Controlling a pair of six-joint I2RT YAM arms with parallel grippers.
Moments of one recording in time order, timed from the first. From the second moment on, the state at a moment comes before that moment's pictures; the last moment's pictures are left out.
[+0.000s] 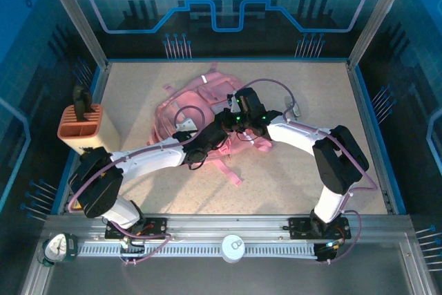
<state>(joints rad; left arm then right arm) -0.81 1.53 0.98 -0.59 -0.53 -1.40 0.63 1.75 1.14 -0.05 -0.42 0.85</state>
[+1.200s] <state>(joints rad) -0.60 1.25 0.79 -0.47 -0.15 -0.67 0.59 1.74 1.17 -0.14 -0.44 0.72</state>
